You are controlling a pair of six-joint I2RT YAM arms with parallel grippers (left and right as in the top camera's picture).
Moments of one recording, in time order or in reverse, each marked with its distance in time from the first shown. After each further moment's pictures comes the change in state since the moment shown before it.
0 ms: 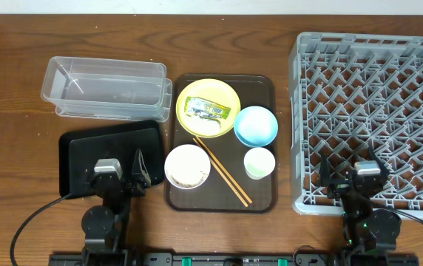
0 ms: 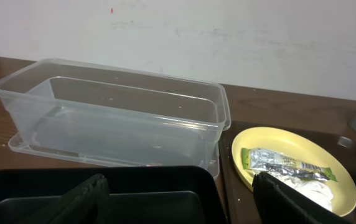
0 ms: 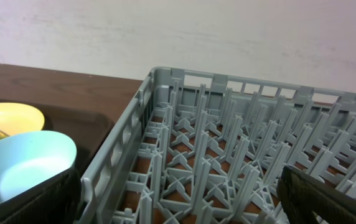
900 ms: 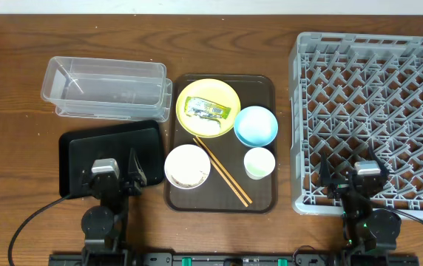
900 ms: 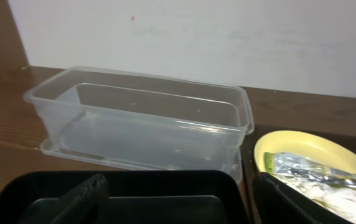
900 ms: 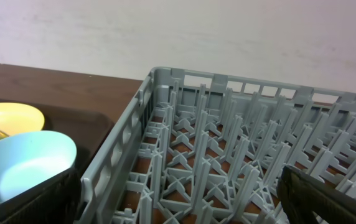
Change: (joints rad) left arm 0.000 0.000 0.000 0.008 -0.080 0.052; right arm 0.000 0.000 0.000 0.000 0.000 0.000
